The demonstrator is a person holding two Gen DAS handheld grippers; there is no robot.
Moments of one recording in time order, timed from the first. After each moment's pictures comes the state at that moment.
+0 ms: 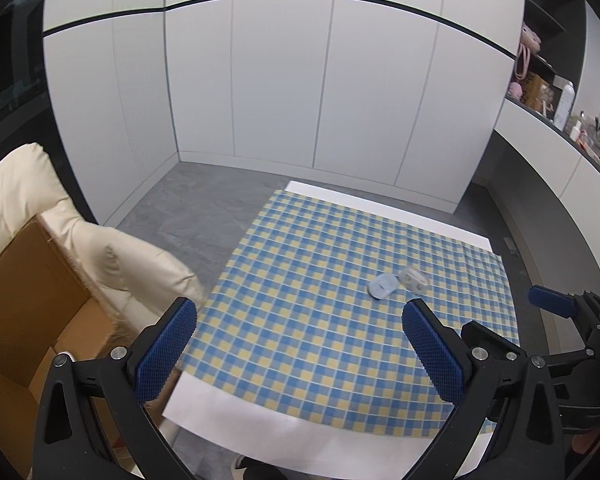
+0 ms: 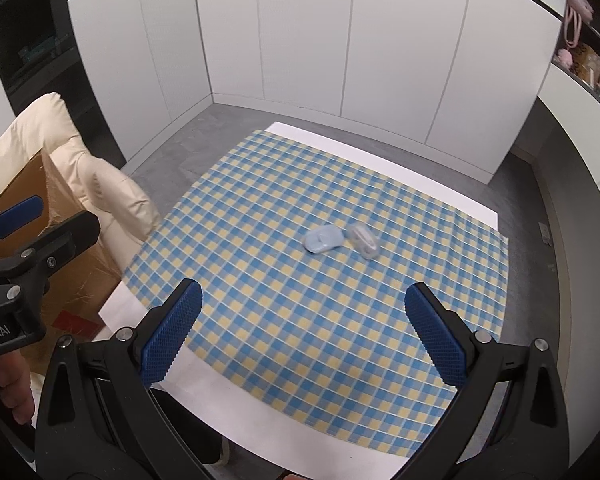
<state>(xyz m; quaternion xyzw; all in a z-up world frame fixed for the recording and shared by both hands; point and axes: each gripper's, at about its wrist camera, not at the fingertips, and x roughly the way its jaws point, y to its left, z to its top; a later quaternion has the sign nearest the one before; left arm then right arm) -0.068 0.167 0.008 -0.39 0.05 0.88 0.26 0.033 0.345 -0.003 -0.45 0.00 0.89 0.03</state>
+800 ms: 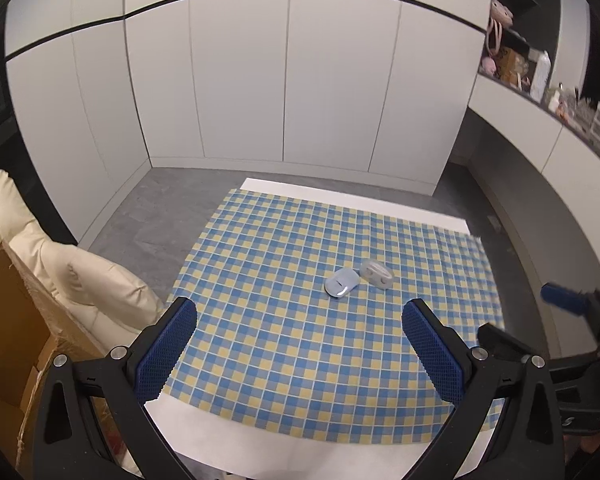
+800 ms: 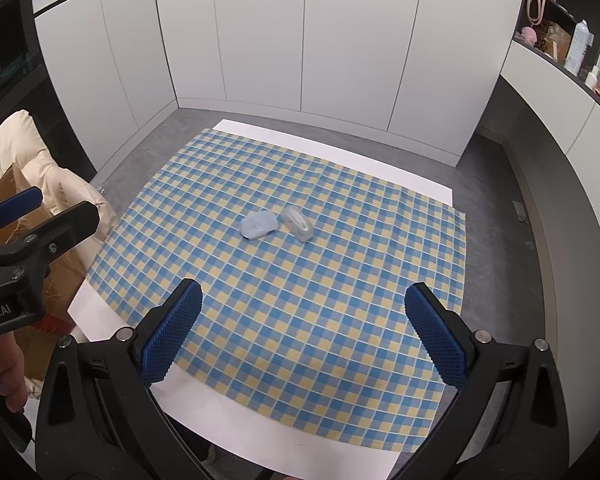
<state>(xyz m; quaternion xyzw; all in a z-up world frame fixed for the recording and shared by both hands) -0.052 0.232 0.001 -0.39 0.09 0.87 0.29 0.056 0.409 -0.003 -0.45 0.01 0.89 0.08</state>
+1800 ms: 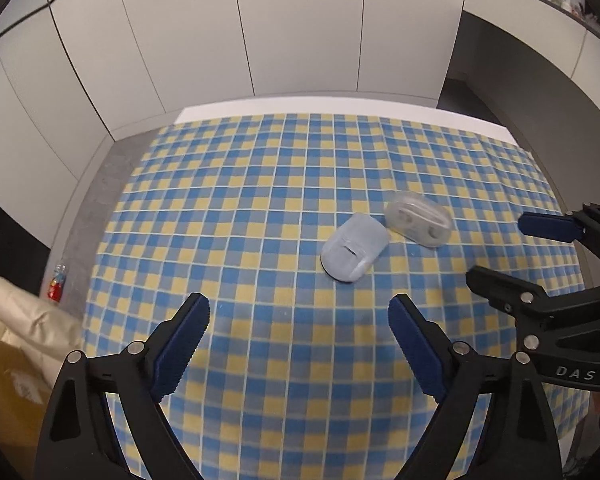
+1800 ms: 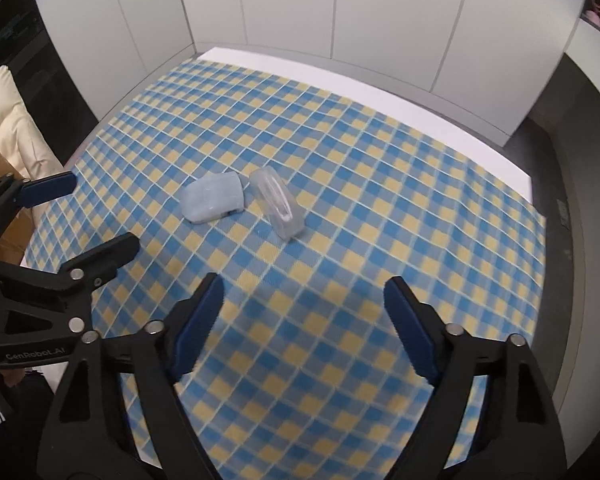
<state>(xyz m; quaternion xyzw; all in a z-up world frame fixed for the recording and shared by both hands) -0.135 0.336 -0.159 -0.47 0.19 0.80 0.31 -0.066 0.463 -0.154 -0.53 -0.01 0.85 0.00</state>
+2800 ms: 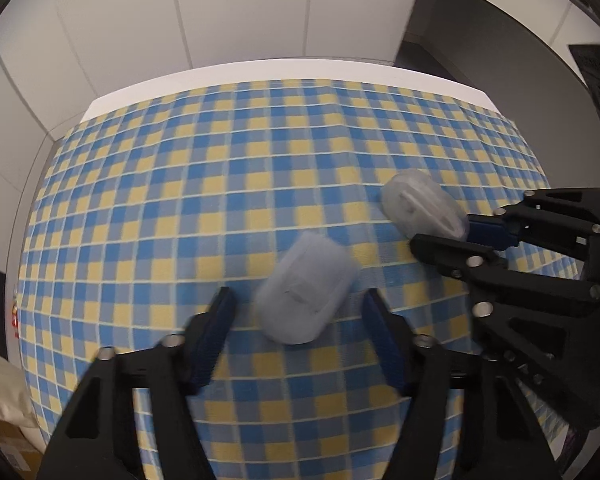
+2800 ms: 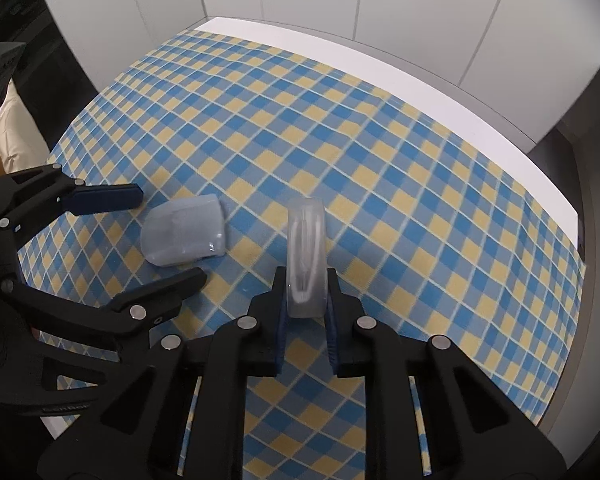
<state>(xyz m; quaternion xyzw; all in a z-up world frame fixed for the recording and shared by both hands) -0.153 0.421 -0.205 -0.51 0.22 0.73 0.39 -0.118 0.468 -0.192 -0.57 -0.02 0.82 -0.02</state>
